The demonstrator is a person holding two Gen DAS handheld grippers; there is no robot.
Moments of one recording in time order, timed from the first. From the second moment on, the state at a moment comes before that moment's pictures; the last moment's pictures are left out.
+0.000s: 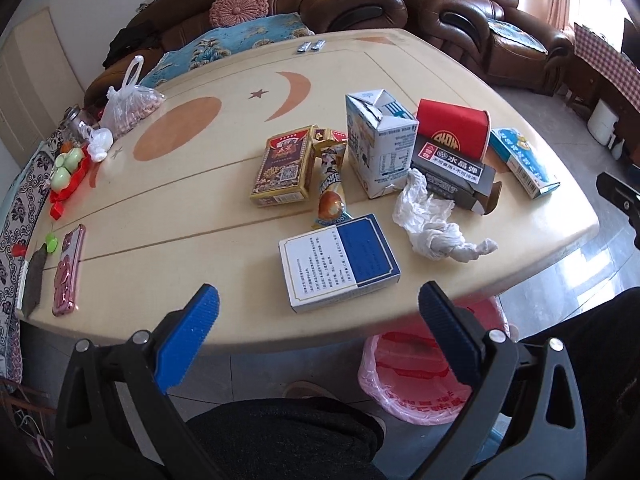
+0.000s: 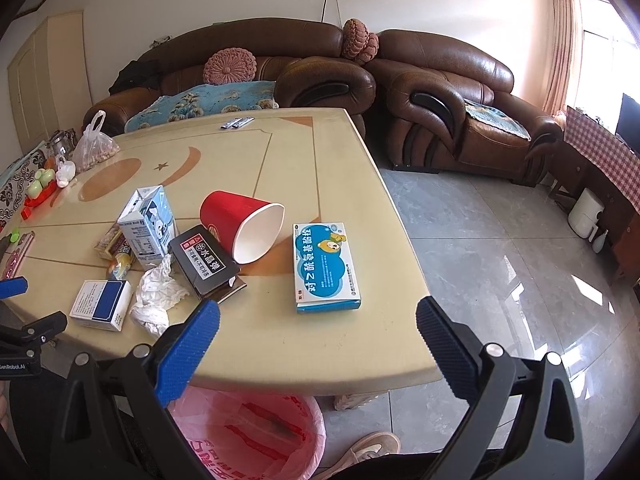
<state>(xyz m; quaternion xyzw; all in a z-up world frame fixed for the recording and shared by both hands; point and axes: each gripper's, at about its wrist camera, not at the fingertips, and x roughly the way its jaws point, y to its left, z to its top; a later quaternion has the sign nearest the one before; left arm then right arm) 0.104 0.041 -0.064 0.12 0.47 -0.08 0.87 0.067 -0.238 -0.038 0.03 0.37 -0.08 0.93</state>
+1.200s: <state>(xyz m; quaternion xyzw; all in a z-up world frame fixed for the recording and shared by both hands) 0.178 0.018 -0.123 0.26 0.50 -0.38 0.73 0.170 -0.257 -0.104 0.01 0.48 -0.03 0.88</state>
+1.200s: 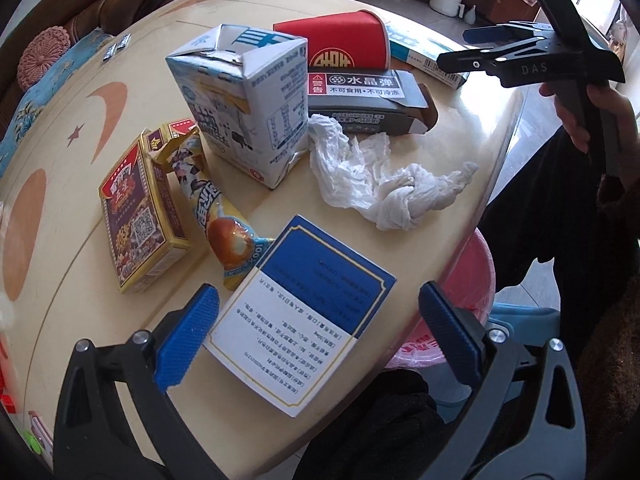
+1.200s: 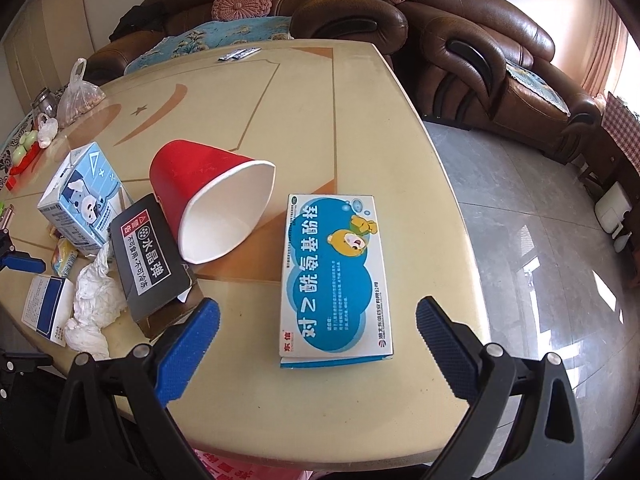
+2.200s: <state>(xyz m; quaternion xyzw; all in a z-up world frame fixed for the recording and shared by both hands) 0.177 0.020 -0.130 0.27 0.50 -0.41 0.72 0.185 -0.260 -0.130 0.02 0.47 -0.02 0.88</state>
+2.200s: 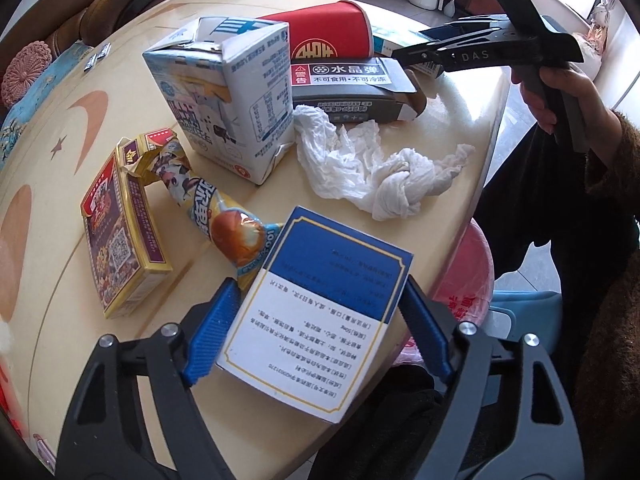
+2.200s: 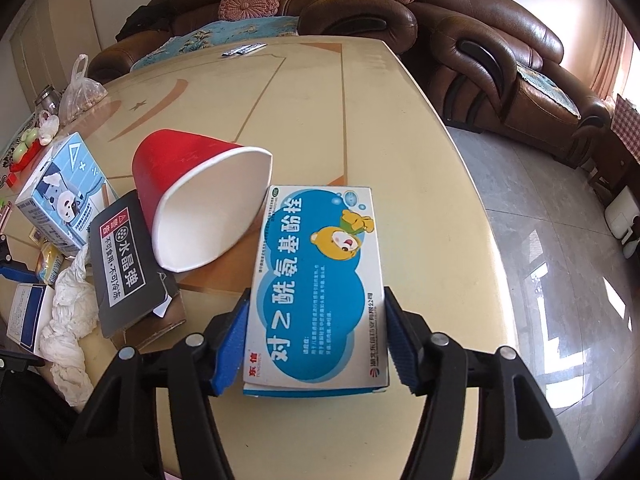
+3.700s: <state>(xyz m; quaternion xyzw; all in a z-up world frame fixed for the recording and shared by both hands) 0.151 0.051 -0.026 0.14 0.45 -0.31 0.82 0.123 -0.235 -0.020 -0.01 0.37 0.00 0.93</state>
